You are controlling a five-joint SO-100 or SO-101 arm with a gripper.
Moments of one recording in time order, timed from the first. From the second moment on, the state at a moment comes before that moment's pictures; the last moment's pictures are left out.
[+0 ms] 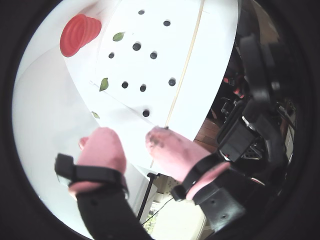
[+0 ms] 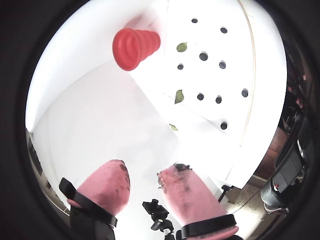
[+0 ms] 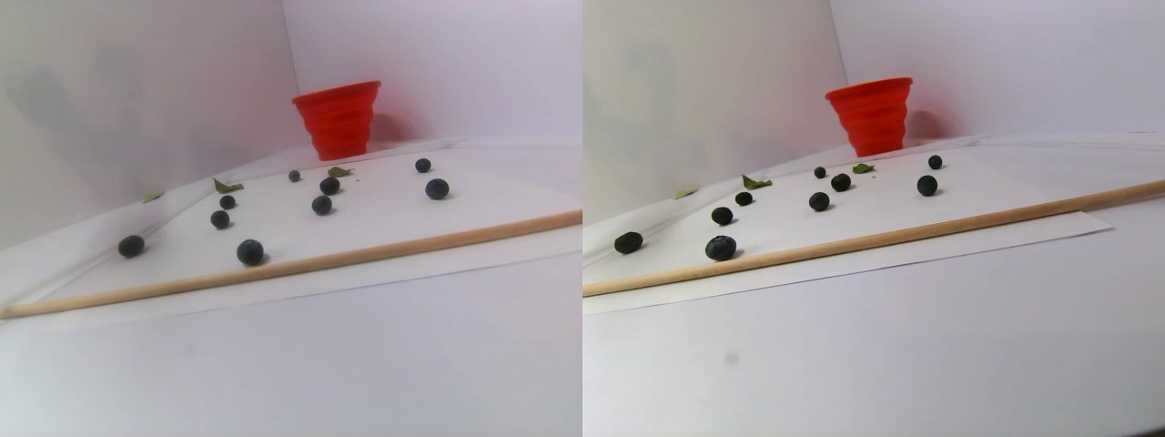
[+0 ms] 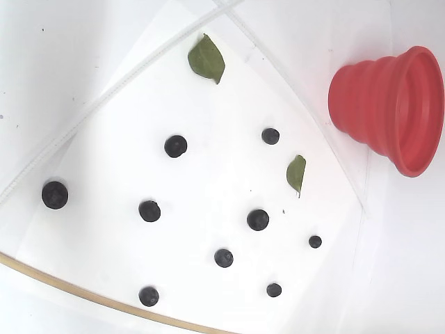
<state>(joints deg) 12.5 191.6 106.0 100.0 -8.9</state>
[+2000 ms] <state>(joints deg) 4.2 172.1 103.9 92.3 -38.9</state>
